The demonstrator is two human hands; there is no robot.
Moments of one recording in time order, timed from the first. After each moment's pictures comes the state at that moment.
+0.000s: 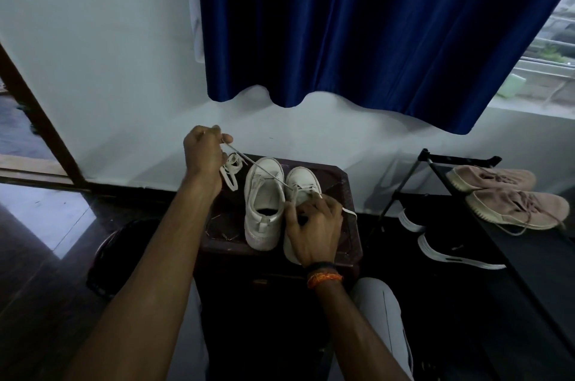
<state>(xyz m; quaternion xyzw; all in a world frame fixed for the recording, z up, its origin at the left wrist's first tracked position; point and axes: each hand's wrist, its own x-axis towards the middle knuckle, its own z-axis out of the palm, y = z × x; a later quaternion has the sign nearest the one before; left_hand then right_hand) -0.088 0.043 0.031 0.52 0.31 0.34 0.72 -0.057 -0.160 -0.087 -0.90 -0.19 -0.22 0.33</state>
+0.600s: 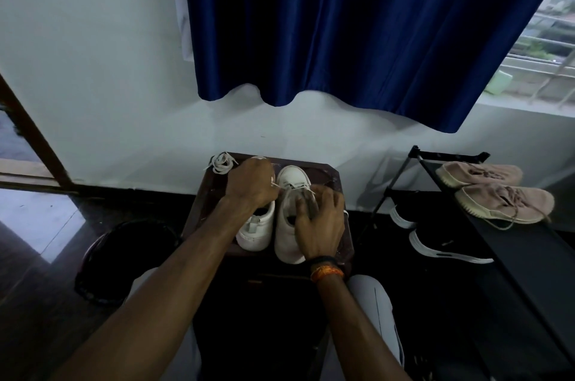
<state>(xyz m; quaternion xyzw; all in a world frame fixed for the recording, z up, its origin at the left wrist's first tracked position) -0.060 -0.021 -0.008 0.96 0.15 0.14 0.17 -0.053 -0.176 -0.070 -0.85 -0.11 -0.18 0.48</state>
